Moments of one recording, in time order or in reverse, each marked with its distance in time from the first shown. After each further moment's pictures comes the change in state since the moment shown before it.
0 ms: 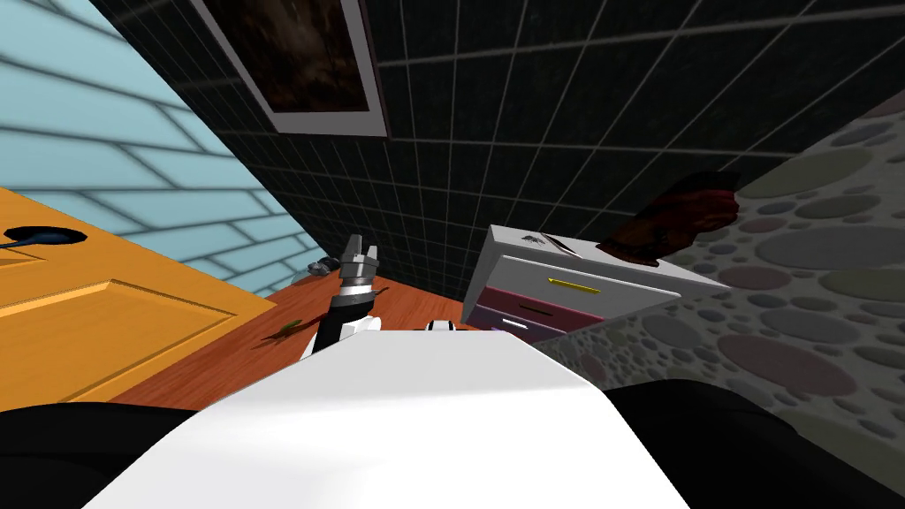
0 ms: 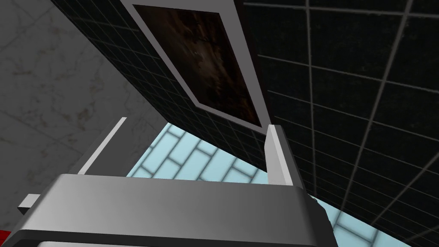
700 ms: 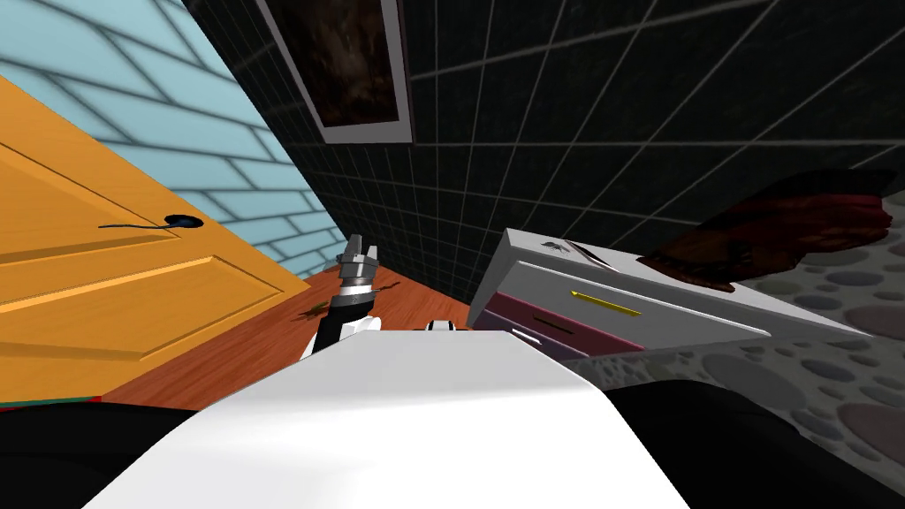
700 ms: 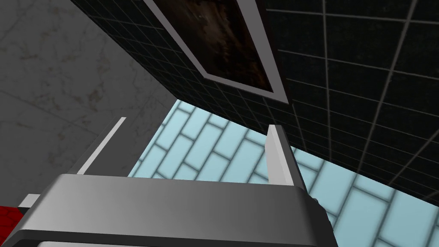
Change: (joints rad) left arm 0.000 0.000 0.000 0.000 0.000 0.000 0.000; right arm -0.018 -0.023 0.029 0.181 0.166 0.175 0.004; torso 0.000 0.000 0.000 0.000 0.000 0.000
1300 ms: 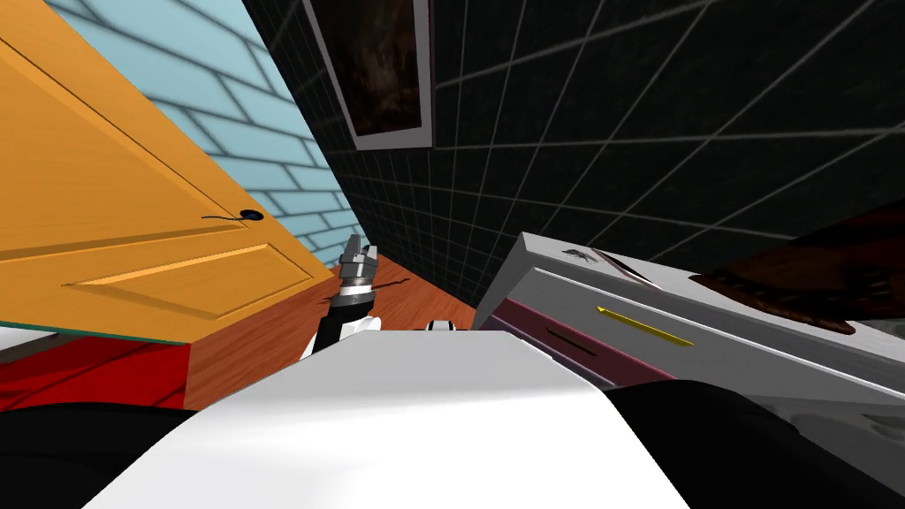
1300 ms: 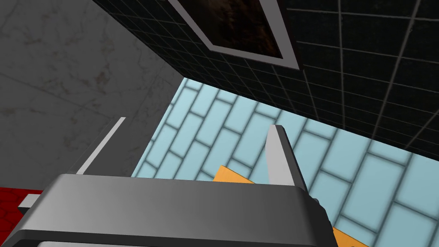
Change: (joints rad) left arm 0.000 0.000 0.000 0.000 0.000 0.000 0.000; right arm 0.000 -0.026 0.025 0.122 0.137 0.164 0.026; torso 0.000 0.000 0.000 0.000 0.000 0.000
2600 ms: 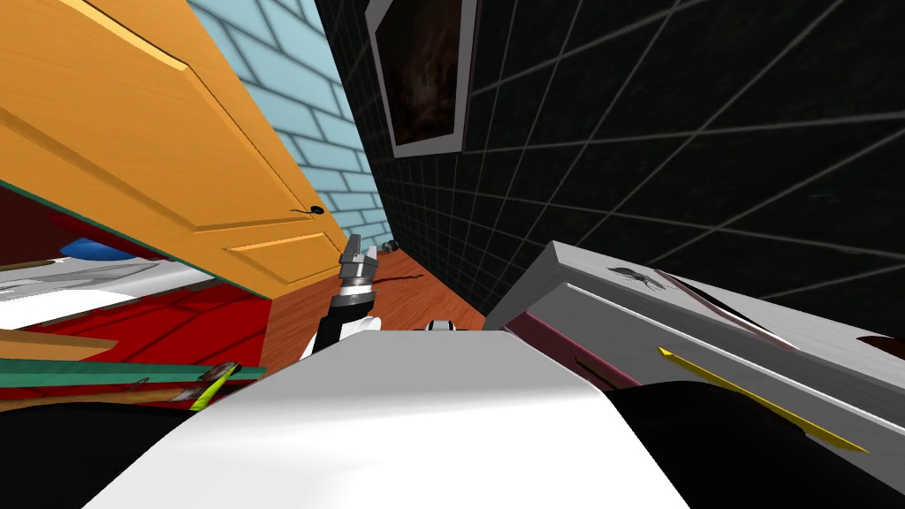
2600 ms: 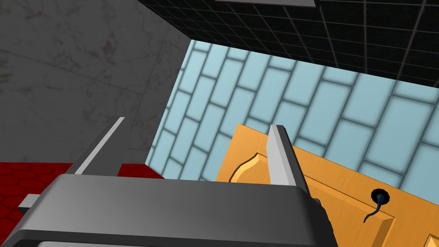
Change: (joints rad) left arm 0.000 0.000 0.000 0.000 0.000 0.000 0.000; right arm -0.038 -0.056 0.044 0.297 0.239 0.273 0.009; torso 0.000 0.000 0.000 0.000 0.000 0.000
